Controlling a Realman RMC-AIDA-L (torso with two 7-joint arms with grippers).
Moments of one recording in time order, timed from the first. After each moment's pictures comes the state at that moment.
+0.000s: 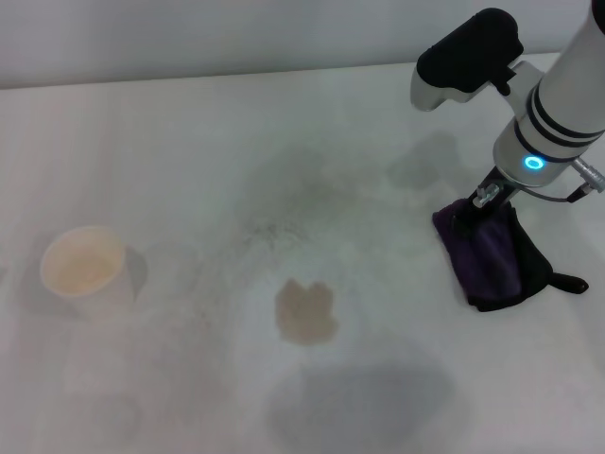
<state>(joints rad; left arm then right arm) -0.21 -2.08 1.03 0.01 0.49 1.58 -0.13 0.73 2.02 -1.52 -0.96 0.38 1.34 -0.33</state>
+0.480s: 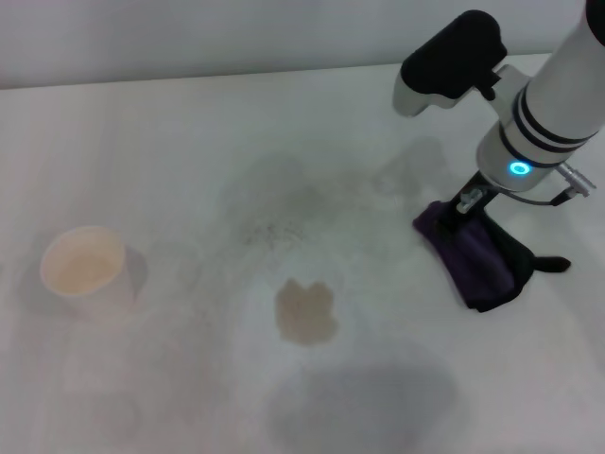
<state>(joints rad) -0.21 -2.08 1.03 0.03 0.48 1.57 -0.13 0.71 2.02 -1.57 -1.03 0.43 1.33 -0.34</state>
